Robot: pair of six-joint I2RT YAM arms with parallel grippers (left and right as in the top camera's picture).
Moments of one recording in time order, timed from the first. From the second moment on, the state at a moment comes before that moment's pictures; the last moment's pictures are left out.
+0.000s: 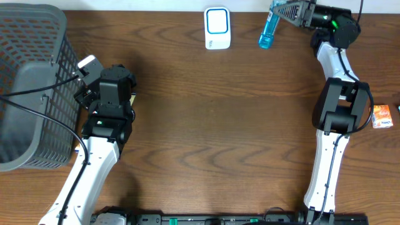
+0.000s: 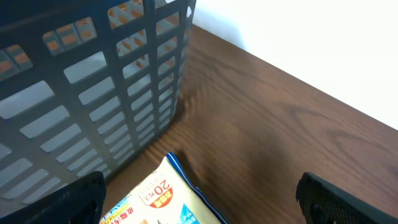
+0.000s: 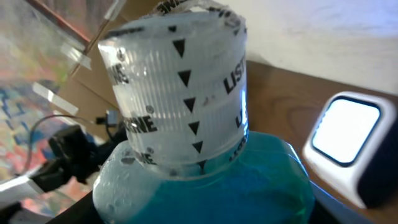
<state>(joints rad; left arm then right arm) -0.14 1.27 0.84 -0.16 -0.62 -0.51 -0.14 2.67 2.27 1.53 -1.55 1.96</state>
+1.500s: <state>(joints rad) -0.14 1.27 0.84 -0.16 -0.62 -0.51 -0.13 2.04 2.26 -1.33 0.67 0.54</state>
